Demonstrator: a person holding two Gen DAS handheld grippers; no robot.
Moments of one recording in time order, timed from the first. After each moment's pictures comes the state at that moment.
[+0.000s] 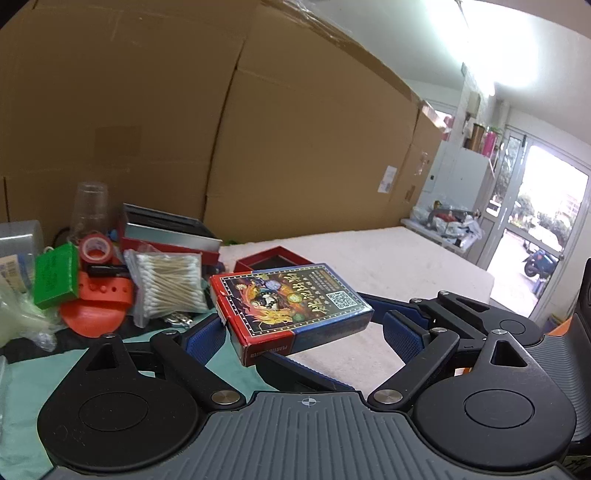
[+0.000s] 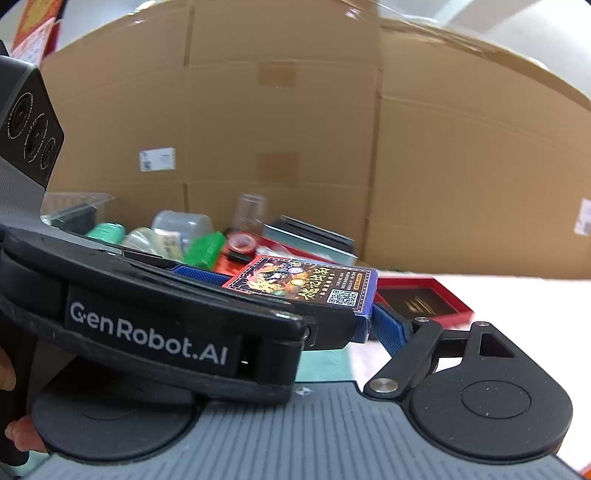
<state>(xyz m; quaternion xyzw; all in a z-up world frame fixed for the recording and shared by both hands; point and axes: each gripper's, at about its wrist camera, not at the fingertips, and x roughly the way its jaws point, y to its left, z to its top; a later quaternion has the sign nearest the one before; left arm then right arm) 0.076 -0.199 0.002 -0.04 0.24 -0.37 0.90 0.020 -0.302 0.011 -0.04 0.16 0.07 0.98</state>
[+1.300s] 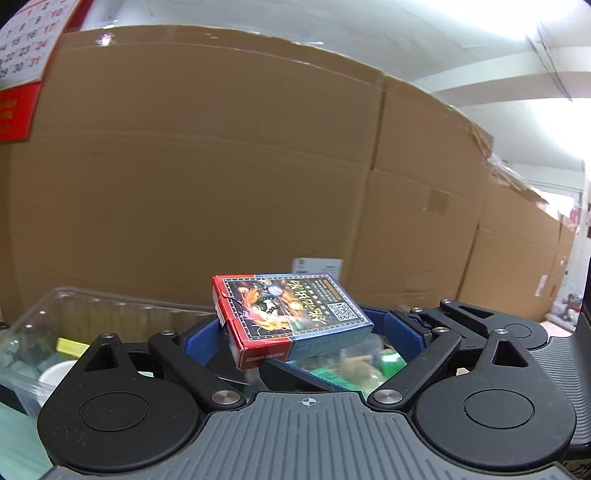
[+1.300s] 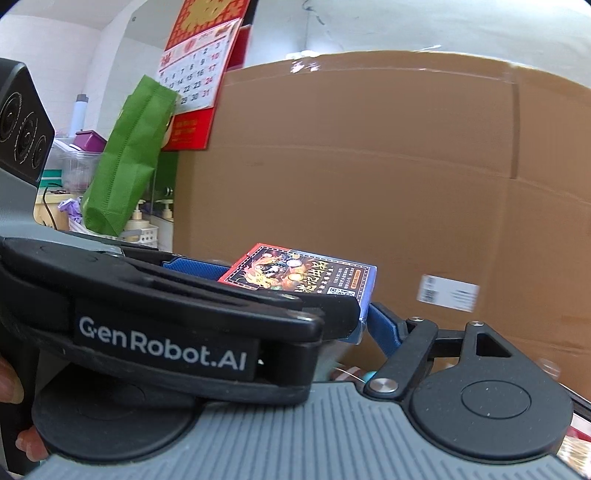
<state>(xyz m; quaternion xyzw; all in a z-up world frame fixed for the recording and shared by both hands) 0.063 0.151 0.091 -0.06 0.12 -0.14 0.98 0.092 0.036 0.097 -0.09 0.09 0.28 0.95</state>
